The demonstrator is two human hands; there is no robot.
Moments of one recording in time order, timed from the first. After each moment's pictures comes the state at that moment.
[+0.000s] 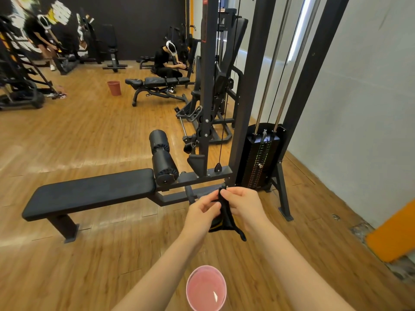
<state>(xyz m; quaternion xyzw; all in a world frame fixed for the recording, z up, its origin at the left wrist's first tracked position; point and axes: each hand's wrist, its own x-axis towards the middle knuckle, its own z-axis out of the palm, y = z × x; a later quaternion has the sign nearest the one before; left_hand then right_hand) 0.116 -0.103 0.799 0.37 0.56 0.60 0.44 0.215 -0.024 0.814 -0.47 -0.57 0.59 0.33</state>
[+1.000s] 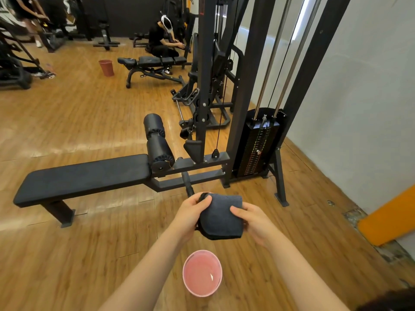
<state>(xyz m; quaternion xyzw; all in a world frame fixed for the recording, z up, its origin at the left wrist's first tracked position) 0.094 -0.082 0.761 0.28 0.59 0.54 0.54 0.256 -0.014 0.755 -0.42 -0.52 0.70 0.23</state>
